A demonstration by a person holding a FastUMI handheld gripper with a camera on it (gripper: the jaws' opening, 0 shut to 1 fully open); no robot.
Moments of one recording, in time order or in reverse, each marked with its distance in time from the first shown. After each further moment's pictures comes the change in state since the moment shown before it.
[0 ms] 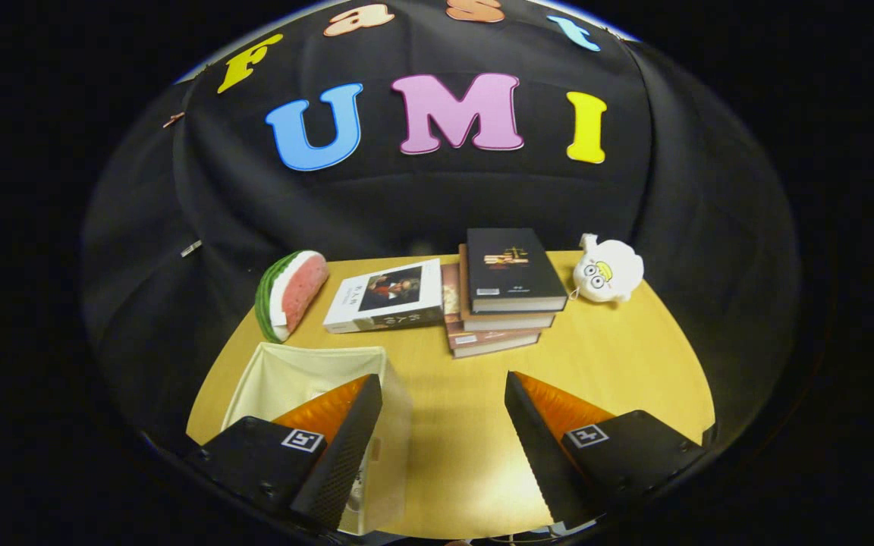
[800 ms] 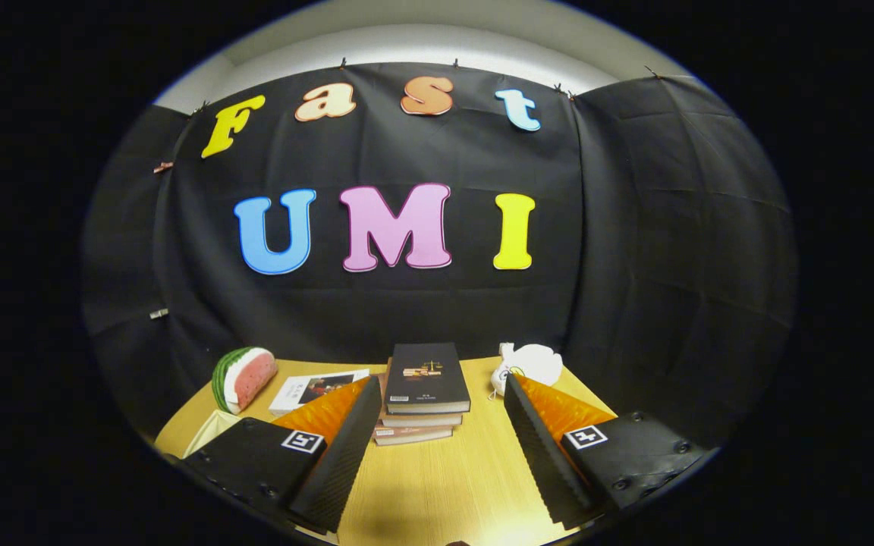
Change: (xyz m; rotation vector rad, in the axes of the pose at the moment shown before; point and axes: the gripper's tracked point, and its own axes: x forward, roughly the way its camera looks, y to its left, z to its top) arm -0.072 -0.096 0.099 0.036 -0.439 -0.129
